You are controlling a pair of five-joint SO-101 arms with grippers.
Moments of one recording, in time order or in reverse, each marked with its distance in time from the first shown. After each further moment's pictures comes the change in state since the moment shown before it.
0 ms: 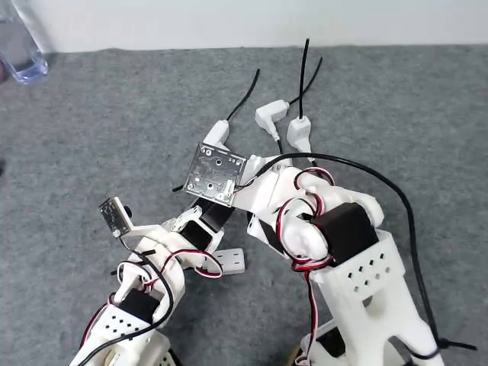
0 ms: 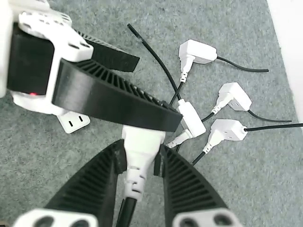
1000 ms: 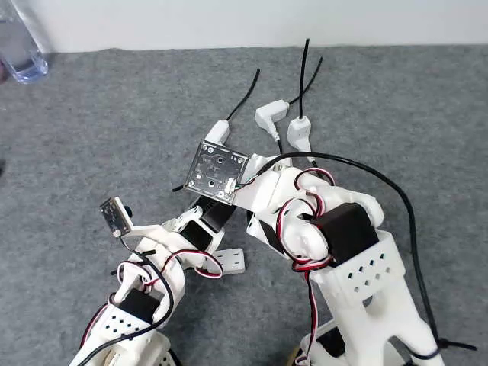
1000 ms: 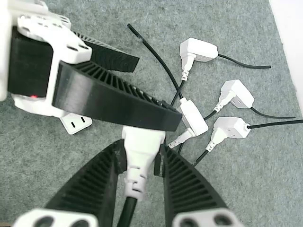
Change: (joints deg) left arm 0.0 0.0 0.1 0.0 0.0; right arm 0.0 0.0 -0.1 0.4 -1.5
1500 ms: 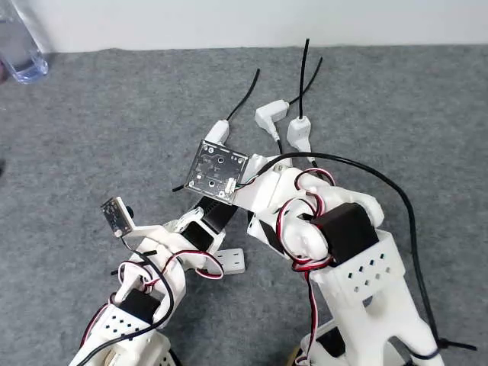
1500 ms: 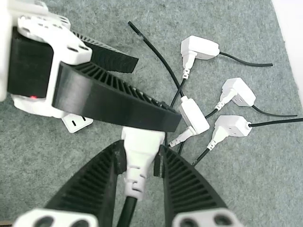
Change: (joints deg) left arm 1.0 0.0 0.0 1.3 0.0; right arm 0.0 0.0 0.0 0.0 -0.2
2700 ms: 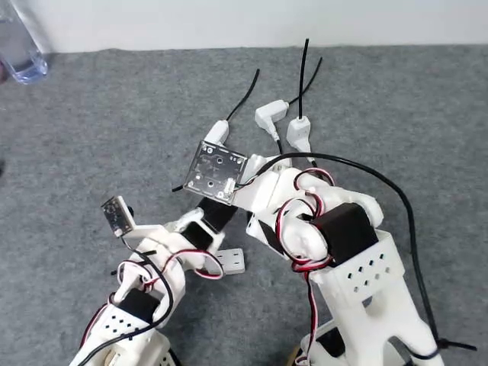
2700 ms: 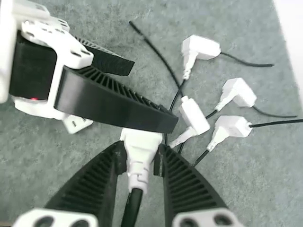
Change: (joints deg) left arm -2.7 0.1 -0.4 2.2 -0.1; right arm 0.0 0.0 -0.3 0.0 0.0
